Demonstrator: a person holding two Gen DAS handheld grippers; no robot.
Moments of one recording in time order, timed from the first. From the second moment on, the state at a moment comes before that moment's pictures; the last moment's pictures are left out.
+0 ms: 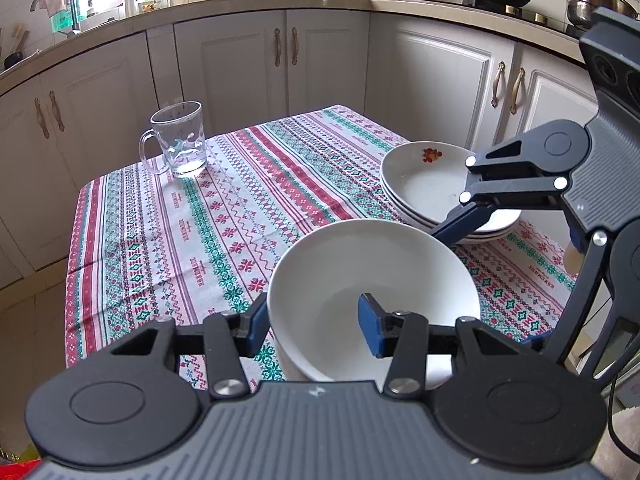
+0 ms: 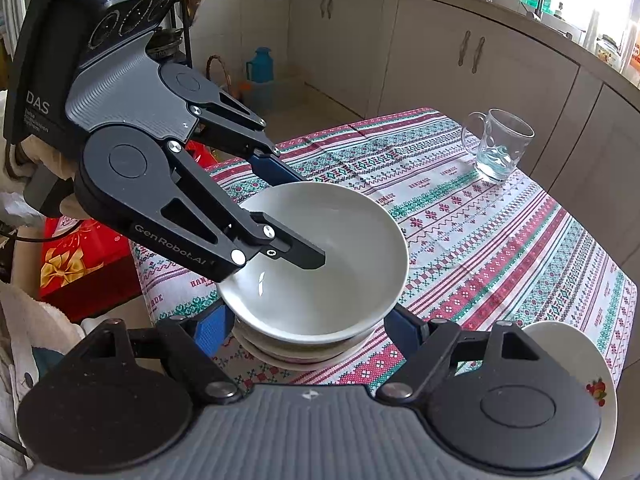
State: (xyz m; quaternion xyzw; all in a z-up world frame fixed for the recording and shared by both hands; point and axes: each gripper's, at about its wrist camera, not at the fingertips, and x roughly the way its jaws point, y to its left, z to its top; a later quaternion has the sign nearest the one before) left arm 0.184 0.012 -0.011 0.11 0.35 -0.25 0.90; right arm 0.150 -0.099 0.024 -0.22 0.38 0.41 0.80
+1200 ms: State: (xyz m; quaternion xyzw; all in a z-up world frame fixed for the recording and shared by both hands) left arm 0.154 0.049 -0.062 0.12 0.34 -0.34 0.87; right arm 0.134 -0.104 -0.021 -0.22 0.37 0.39 0.82
